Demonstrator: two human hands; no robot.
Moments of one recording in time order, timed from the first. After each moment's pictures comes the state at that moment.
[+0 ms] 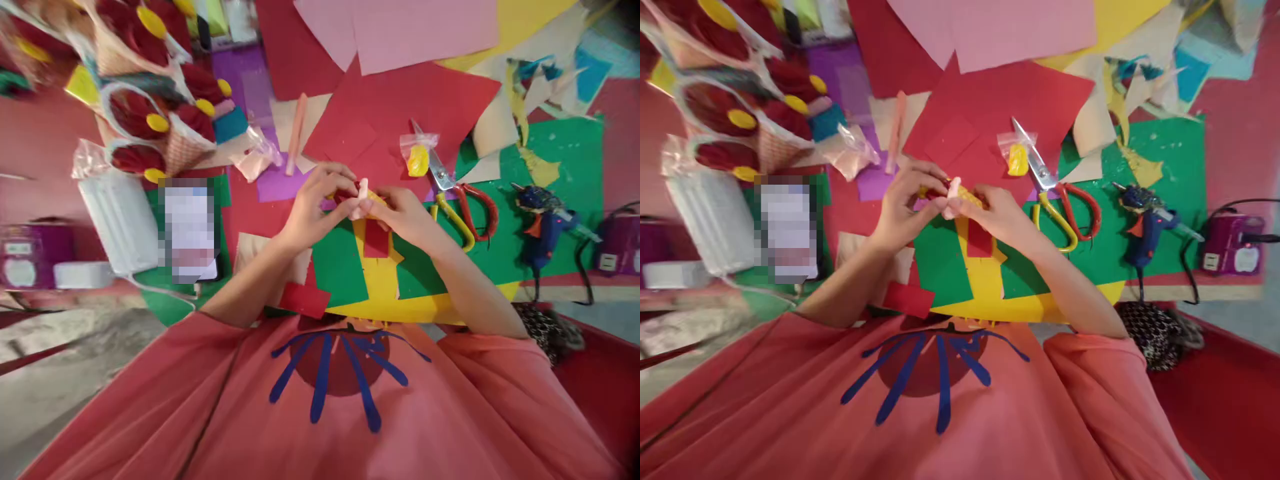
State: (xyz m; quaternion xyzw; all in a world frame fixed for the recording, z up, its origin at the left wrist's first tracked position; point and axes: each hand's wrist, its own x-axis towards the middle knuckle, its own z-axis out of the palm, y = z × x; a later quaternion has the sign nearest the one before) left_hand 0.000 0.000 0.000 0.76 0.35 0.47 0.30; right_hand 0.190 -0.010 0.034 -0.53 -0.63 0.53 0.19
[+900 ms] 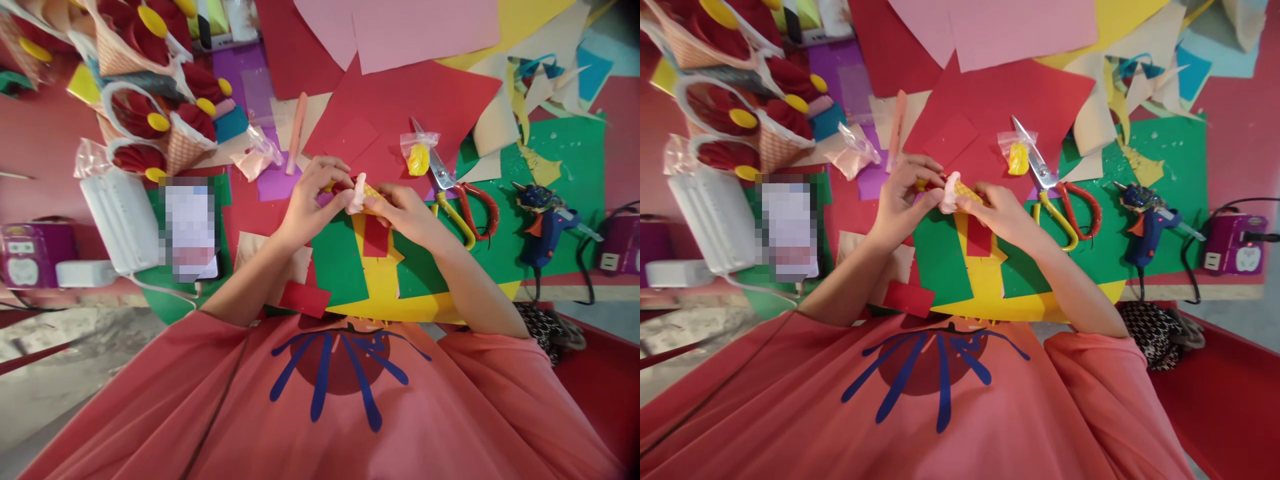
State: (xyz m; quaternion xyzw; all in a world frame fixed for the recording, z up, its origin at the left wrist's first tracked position) left_hand -0.003 0.004 -0.002 0.73 0.38 0.46 0.33; right_hand 0.194 -0.010 0.037 -0.52 -0.61 0.56 0.20
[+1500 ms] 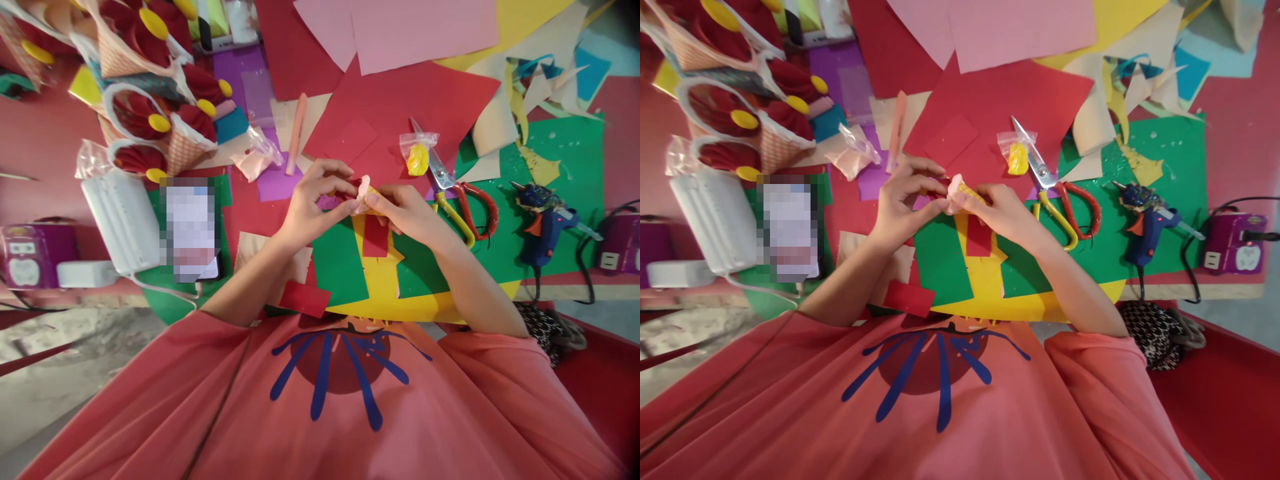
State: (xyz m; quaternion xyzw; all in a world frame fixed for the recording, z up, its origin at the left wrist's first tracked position) left_hand -0.004 0.002 -0.007 0.73 0.36 0.46 0.35; right_hand 0.196 -0.008 0.037 -0.52 -0.58 0.59 0.21
